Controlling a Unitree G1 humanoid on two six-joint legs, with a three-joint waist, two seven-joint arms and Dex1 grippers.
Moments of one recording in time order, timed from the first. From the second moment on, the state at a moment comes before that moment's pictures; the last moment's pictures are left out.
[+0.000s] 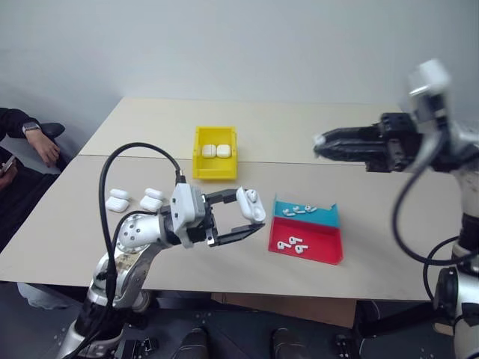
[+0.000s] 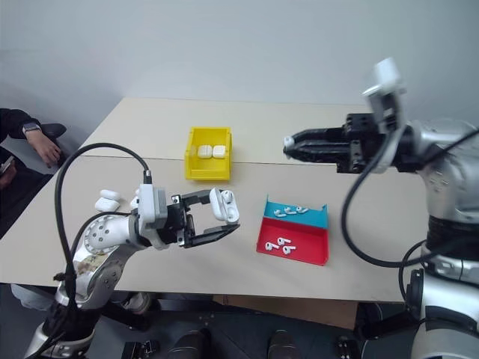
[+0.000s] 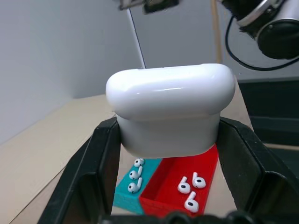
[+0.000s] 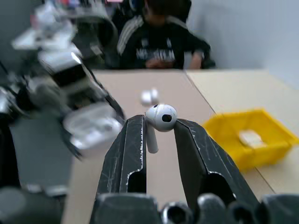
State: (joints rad) left arm -0.39 0.47 -0.09 -0.35 -0.47 0.18 -0.95; right arm -0.86 -0.77 -0.33 -0.21 0.76 1.00 1.24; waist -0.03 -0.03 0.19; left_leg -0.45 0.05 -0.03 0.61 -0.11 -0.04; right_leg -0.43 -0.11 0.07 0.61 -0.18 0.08
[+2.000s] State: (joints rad) left arm -0.47 0.43 -0.13 -0.30 -0.49 0.22 -0.99; right arm -0.40 -0.69 -0.09 -0.59 0.72 0.57 0.90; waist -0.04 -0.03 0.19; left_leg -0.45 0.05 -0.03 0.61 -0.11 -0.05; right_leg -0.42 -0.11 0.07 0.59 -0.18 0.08
